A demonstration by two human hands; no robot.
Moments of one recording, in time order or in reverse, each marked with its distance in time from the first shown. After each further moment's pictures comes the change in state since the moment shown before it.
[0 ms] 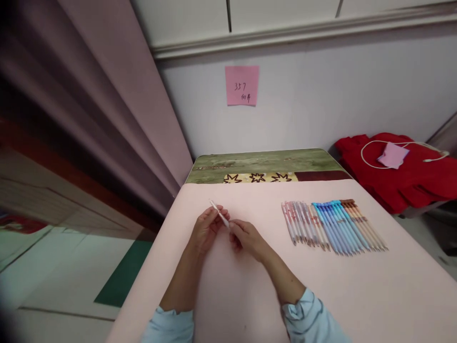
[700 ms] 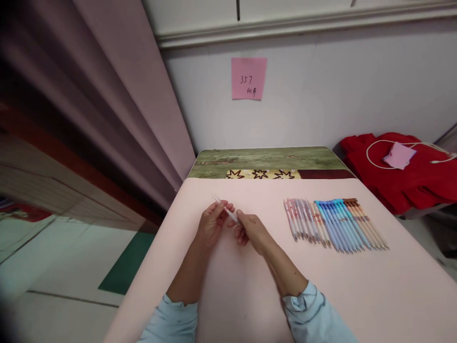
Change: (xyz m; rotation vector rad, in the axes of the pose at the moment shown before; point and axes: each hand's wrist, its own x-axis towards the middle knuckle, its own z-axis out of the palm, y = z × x) left_hand -0.003 -0.004 0.021 -0.028 0.126 0.024; right_hand 0.000 -0.007 -0.001 0.028 0.135 0.161
